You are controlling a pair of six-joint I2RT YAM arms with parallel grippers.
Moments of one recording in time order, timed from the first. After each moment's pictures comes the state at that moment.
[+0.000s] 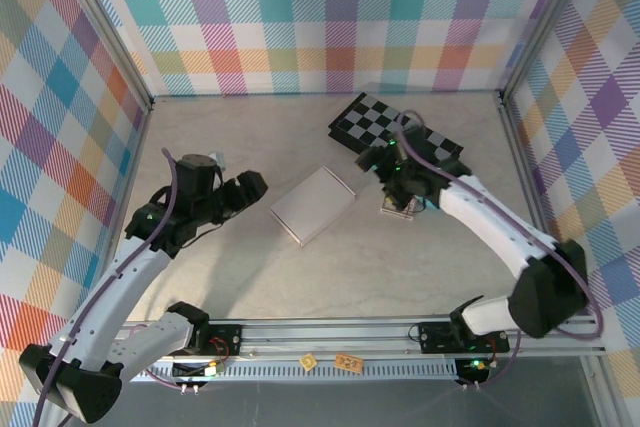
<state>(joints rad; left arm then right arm) -0.40 0.94 1.00 -0.73 0.12 -0.86 0.49 1.34 1.15 -0.66 -0.08 1.14</state>
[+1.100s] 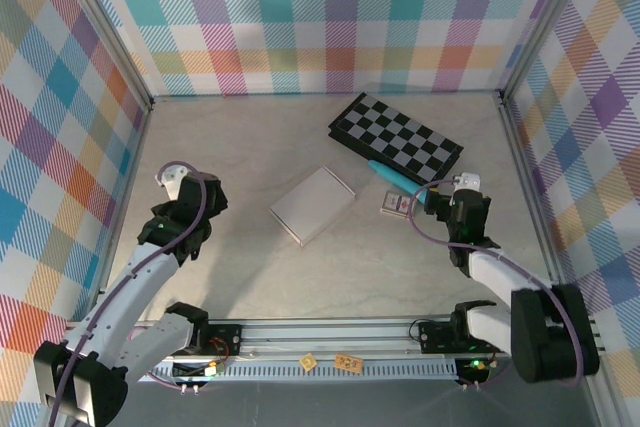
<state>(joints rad) -0.31 0.91 0.76 -0.65 -0.63 -0.58 0.10 1.16 0.30 0.38 0.26 0.11</state>
